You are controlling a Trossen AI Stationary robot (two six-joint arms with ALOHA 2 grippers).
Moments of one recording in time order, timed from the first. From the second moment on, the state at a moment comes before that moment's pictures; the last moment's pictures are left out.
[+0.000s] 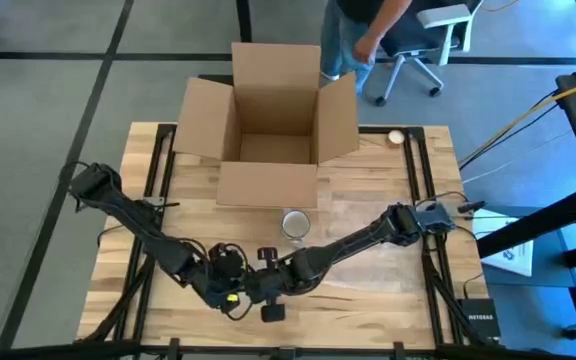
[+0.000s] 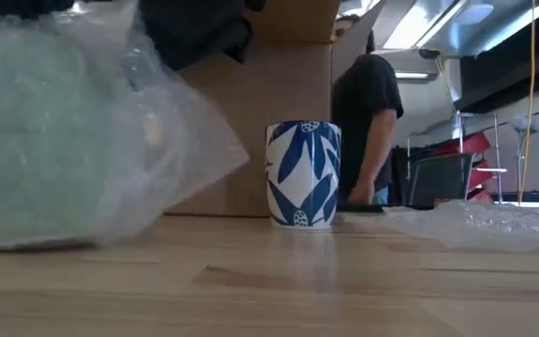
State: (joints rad) left arm -0.65 1.63 0.98 -0.43 -0.38 -0.99; right arm 0.41 2.34 2.11 -0.76 0.12 0.25
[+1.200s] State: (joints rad) left arm -0.64 1.55 1.02 -0.39 -0.34 -0.75; right arm 0.41 2.34 2.03 -0.71 0.12 0.26
